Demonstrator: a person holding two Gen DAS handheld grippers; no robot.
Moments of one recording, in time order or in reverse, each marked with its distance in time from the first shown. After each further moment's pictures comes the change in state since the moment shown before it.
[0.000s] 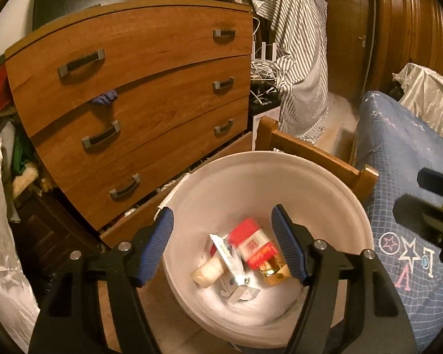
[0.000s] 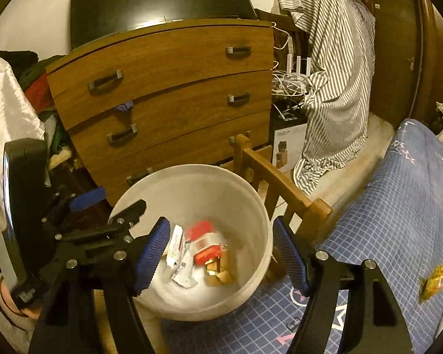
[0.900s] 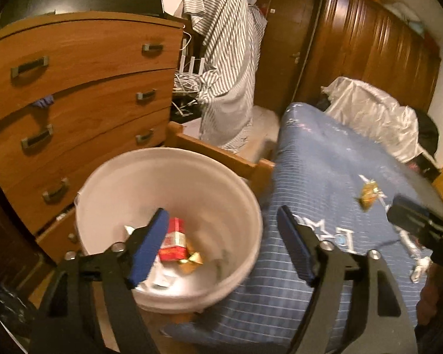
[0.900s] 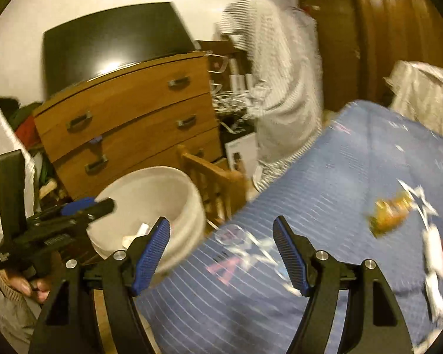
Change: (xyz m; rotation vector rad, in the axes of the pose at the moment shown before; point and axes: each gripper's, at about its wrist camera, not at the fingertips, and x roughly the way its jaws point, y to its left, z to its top) left arm -0.055 -0.043 -0.044 0.014 -0.083 -0.392; right arm -0.129 -0.096 -0.121 0.222 -0.166 -0.126
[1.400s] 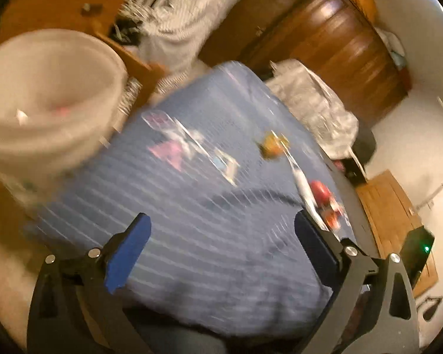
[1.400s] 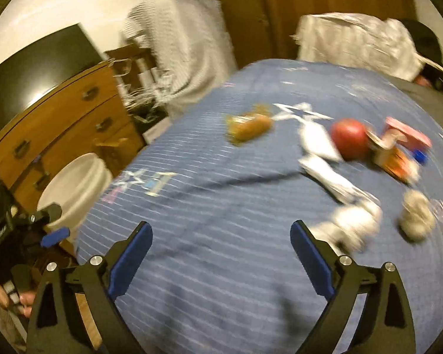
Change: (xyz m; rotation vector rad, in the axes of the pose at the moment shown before) left arm 0.014 -0.105 -0.096 -0.212 0.242 -0.409; right arm -0.134 -0.149 -0.144 0.293 0.033 -0.276
